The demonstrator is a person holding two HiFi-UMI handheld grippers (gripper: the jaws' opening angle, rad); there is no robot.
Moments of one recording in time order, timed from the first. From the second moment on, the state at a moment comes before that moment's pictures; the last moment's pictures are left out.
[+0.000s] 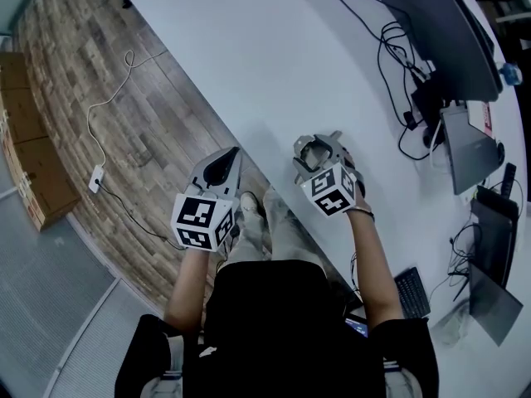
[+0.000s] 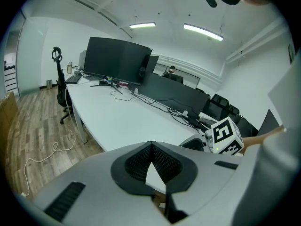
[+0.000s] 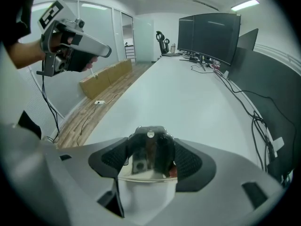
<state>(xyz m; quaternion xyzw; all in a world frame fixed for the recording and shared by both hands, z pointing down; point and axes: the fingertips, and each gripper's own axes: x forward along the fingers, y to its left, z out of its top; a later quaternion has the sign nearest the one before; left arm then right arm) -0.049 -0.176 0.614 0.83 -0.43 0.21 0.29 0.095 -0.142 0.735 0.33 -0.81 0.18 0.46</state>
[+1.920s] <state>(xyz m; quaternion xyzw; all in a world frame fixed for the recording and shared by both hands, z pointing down) -0.071 -0.130 0.388 0.89 -0.43 0.09 0.11 0.086 -0.118 0.439 0.55 -0.80 0.09 0.20</state>
